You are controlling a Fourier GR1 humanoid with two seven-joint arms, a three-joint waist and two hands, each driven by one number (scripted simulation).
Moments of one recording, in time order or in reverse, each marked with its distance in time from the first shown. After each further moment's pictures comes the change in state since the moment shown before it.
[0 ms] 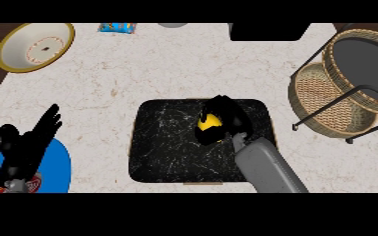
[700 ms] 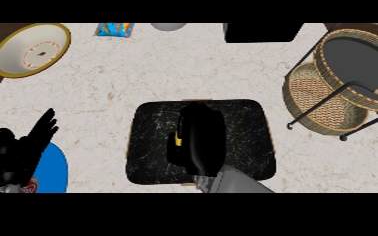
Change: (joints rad) left arm 0.029 0.004 0.014 -0.010 0.001 -0.002 0.012; right arm -0.101 -0.004 0.424 -0.313 0.652 -0.149 0.599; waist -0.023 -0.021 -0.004
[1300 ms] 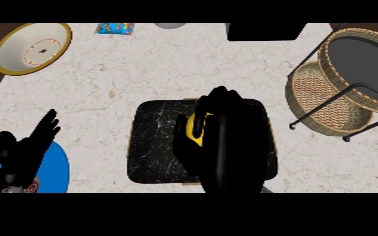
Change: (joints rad) left arm 0.015 -0.019 -0.004 -0.025 -0.006 0.003 -0.012; right arm -0.028 -0.006 -0.100 -0.362 0.260 0.166 0.076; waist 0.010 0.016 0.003
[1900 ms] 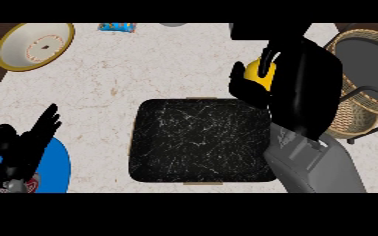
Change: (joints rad) left arm -0.041 0.001 0.011 0.014 -0.001 -0.011 0.019; right arm -0.057 -0.071 -0.404 0.034 -0.049 0.063 -0.195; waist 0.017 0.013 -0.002
